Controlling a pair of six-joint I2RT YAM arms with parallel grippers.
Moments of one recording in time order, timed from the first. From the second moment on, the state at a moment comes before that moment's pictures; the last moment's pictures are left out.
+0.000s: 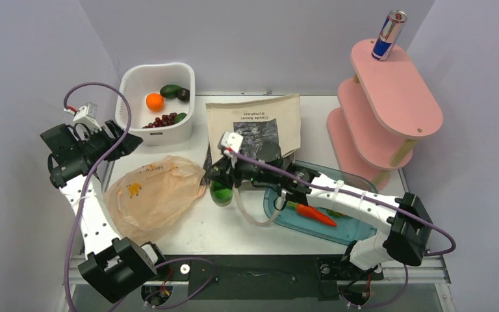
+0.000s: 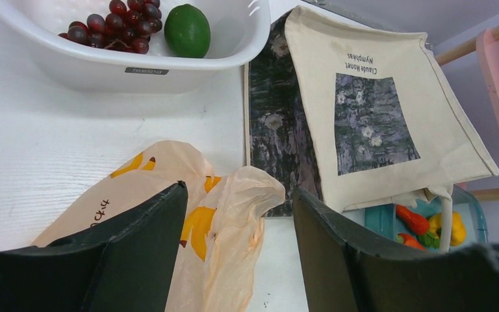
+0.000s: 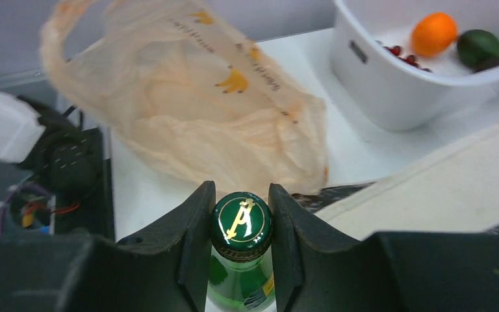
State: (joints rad) left arm 0.59 1.14 1.15 -0.61 0.85 -0.12; right arm 0.97 1.44 1.15 0.12 -0.28 -0.04
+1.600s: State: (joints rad) left arm 0.52 1.11 1.11 -0.64 0.77 -0.06; right arm 1.07 1.57 0.76 0.74 -0.29 -0.09
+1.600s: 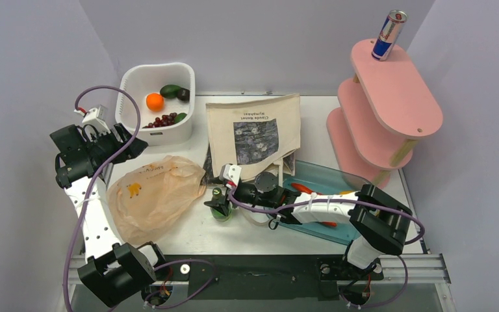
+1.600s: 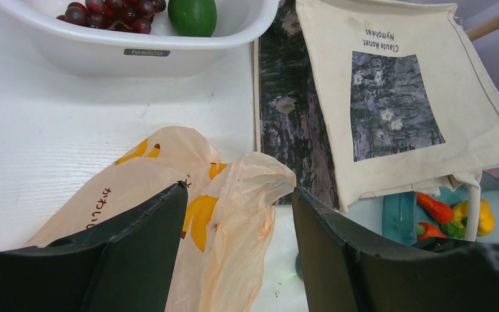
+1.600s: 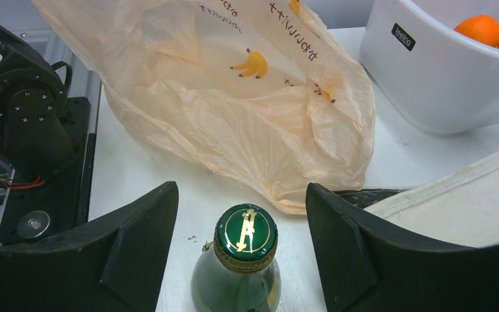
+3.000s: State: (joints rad) left arm 0.47 1.10 1.08 -0.59 0.76 -0.07; right arm 0.84 1.37 1.31 0.15 -0.22 0.15
